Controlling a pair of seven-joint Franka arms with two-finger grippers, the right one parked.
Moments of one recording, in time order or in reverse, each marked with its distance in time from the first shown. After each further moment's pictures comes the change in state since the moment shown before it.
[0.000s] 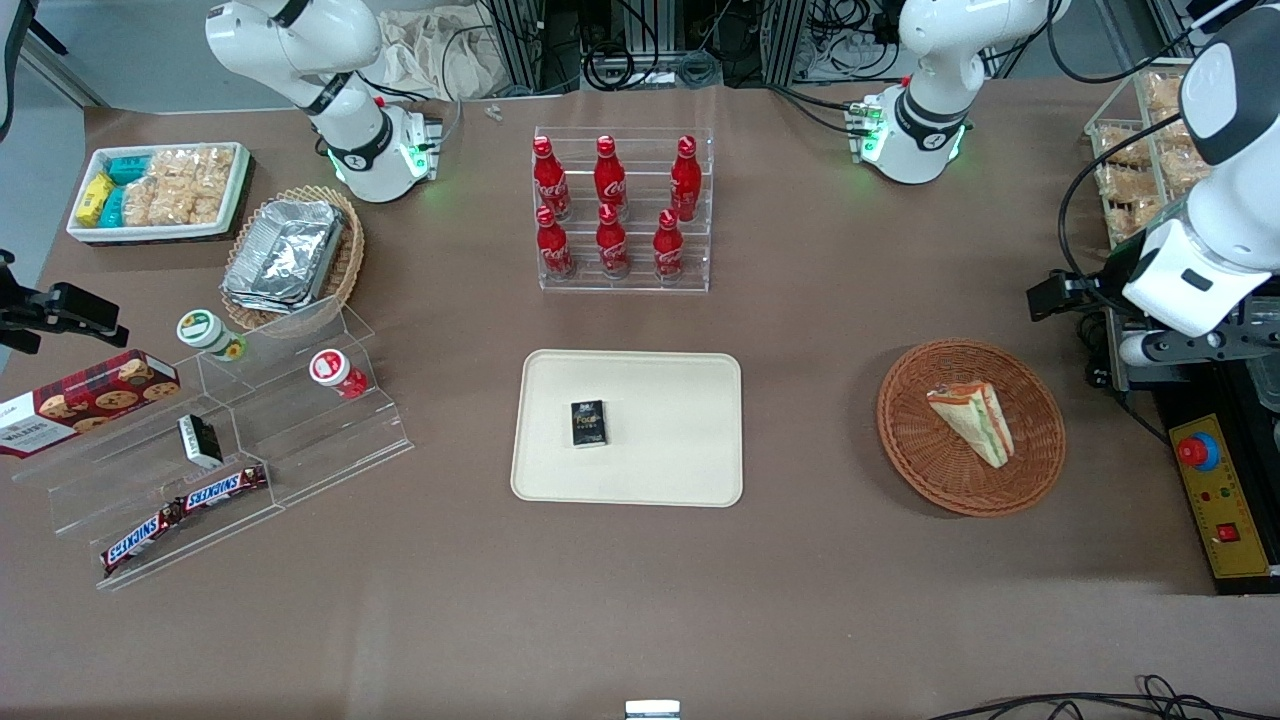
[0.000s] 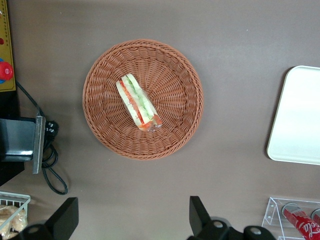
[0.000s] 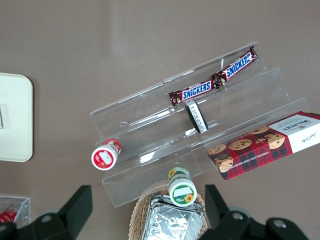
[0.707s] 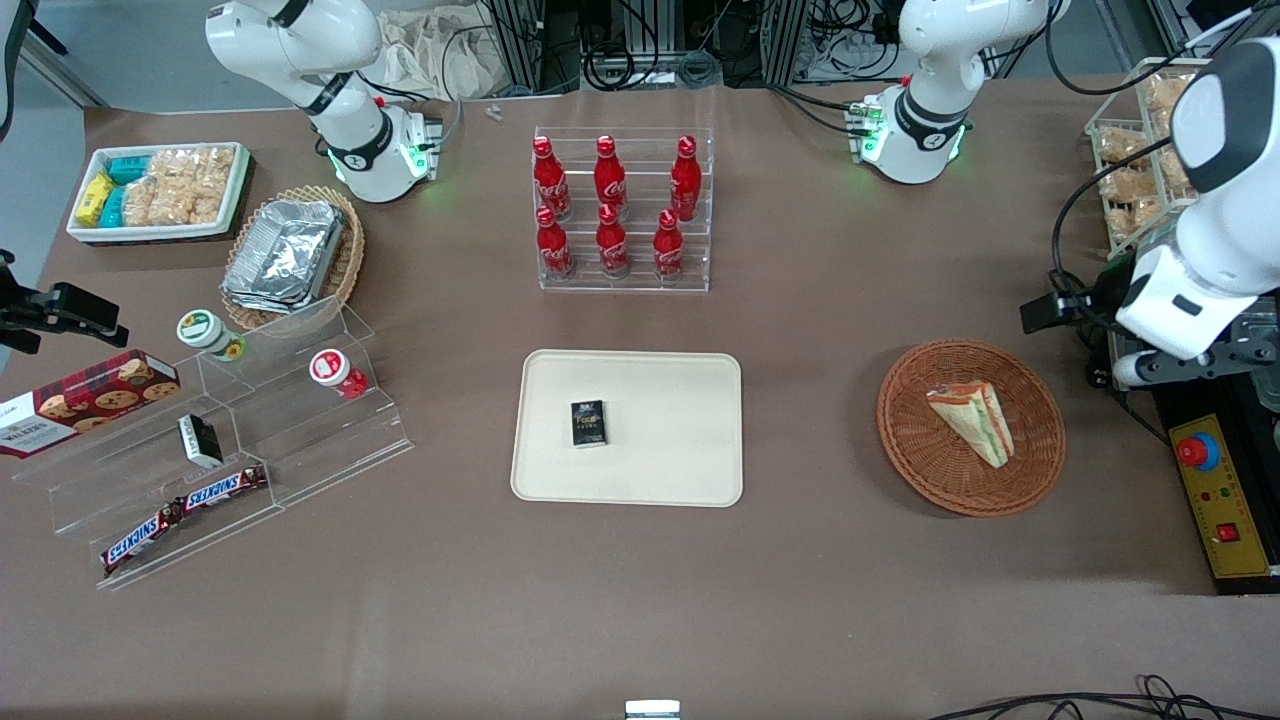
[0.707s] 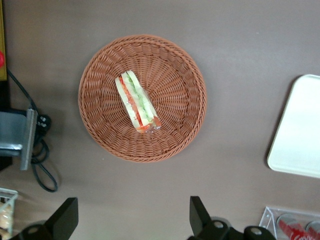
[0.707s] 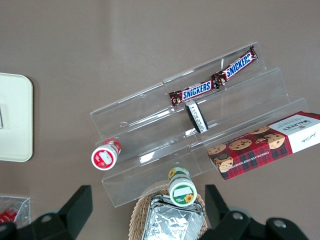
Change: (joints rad) arm 0.000 0.028 0.002 -0.055 0.001 0.066 -0.095
